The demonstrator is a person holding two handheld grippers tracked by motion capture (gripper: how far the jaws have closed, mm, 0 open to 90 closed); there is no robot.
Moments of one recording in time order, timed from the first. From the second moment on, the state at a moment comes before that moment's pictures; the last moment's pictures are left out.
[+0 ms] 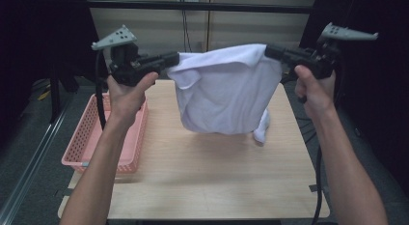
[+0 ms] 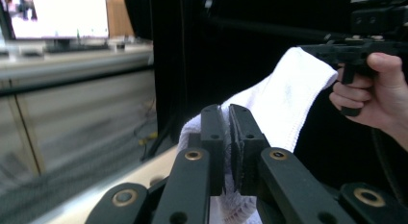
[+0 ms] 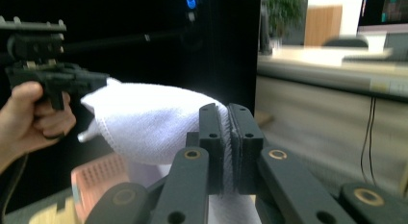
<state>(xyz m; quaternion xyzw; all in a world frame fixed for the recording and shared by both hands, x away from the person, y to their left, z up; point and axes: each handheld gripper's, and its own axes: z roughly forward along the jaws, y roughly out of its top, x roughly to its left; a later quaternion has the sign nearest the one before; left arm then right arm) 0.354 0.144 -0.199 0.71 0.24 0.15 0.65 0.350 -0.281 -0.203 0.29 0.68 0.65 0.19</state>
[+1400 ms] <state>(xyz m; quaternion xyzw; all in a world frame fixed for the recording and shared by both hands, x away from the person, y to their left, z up) 0.298 0.135 -0.497 0.85 0.33 -0.03 0.41 0.237 -0.305 -0.473 0.39 0.80 0.44 0.08</state>
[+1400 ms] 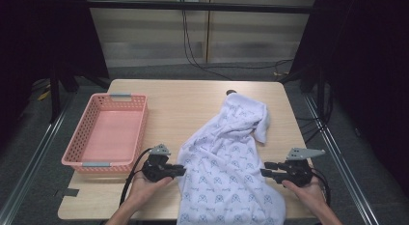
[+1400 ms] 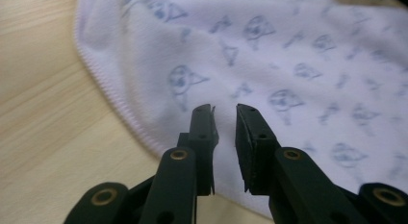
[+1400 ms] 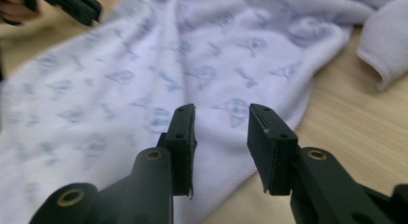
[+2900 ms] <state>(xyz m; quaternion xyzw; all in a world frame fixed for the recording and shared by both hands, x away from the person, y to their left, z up) 0.267 0.134 -0.474 0.85 0.28 -0.01 0.44 0.211 -0.310 -0.467 0.39 0.81 0.44 0.09</state>
